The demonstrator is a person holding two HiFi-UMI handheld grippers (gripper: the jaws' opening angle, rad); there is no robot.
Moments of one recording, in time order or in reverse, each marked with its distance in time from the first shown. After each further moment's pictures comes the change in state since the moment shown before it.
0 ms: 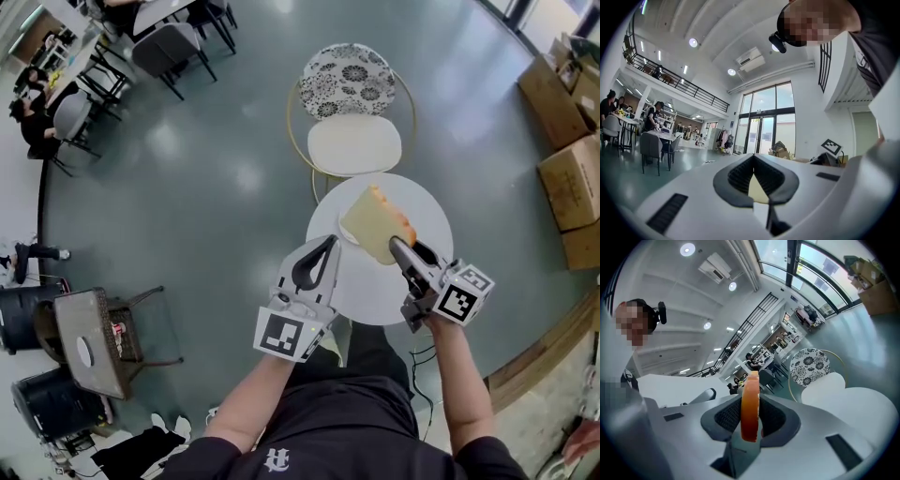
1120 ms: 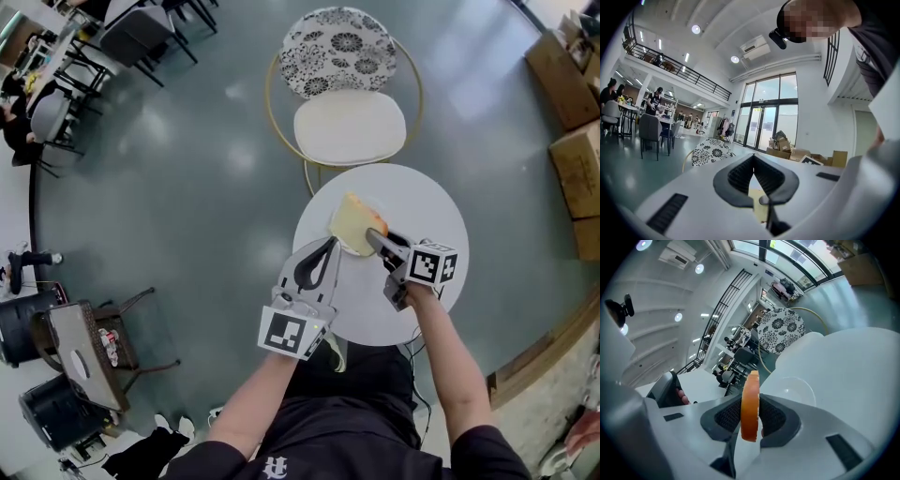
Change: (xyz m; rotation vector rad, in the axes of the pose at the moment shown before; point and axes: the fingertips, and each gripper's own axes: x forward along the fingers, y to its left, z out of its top) left arm 0.058 0.043 -0.159 -0.044 0.124 0.001; right arm 0.088 -0.215 -0.136 0.225 0.250 -0.151
